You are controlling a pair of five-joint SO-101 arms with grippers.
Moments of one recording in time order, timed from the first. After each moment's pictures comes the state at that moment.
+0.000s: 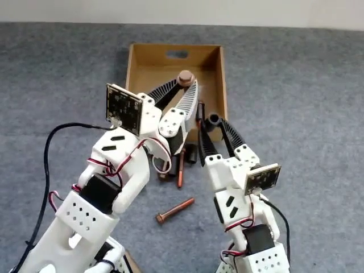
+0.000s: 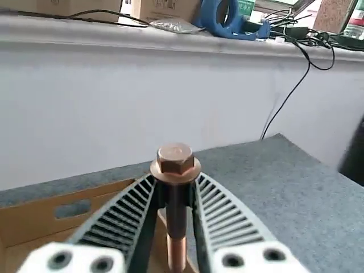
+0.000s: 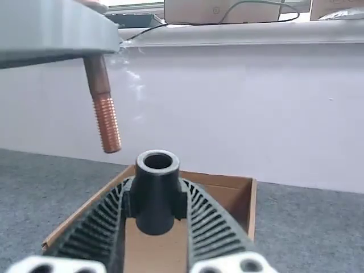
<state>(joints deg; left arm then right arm) 27.5 -55.7 47.4 16.6 9.4 -20.8 -104.4 95.7 8.0 0.1</state>
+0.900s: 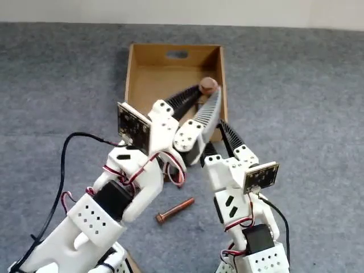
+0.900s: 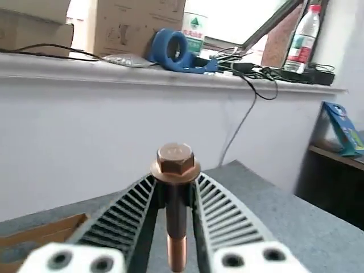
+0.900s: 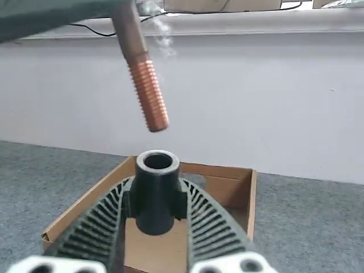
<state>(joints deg) 35.8 -55.7 52.5 2.7 9.5 -20.8 -104.4 95.7 9.9 0.1</state>
